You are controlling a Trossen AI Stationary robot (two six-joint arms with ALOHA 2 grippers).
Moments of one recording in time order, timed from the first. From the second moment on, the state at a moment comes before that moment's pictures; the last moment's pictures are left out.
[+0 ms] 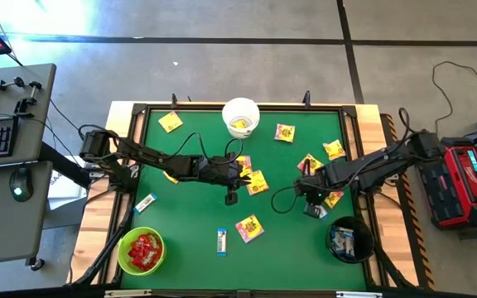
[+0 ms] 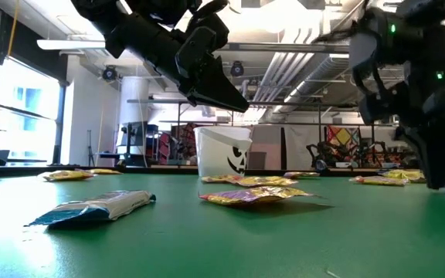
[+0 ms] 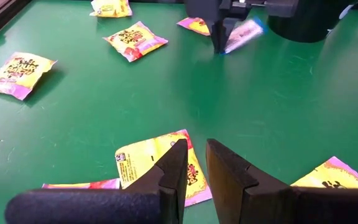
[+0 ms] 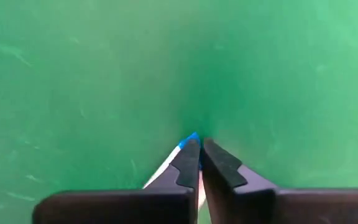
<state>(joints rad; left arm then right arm) -0.05 1.70 0.92 0.23 -0.10 -0.05 0.18 1.35 0.61 -0.70 -0.09 0.55</state>
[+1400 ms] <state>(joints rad) -0.05 1.70 0.92 0.23 -0.10 -0.04 0.20 1.39 0.73 -0.71 -0.02 0.41</state>
